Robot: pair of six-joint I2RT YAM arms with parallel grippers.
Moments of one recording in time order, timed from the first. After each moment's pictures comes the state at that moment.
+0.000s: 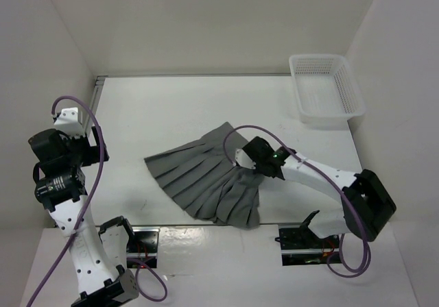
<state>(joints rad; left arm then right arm) 0.51 0.72 1.08 -0.87 0.22 0.17 0.74 1.39 0.84 -0.63 0.43 -0.74</state>
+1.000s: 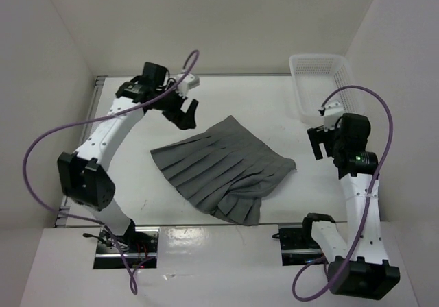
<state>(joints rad) -0.27 1.62 1.60 -0.88 0.47 0.32 -0.12 0.88 0.97 -0.76 0.05 -0.47</state>
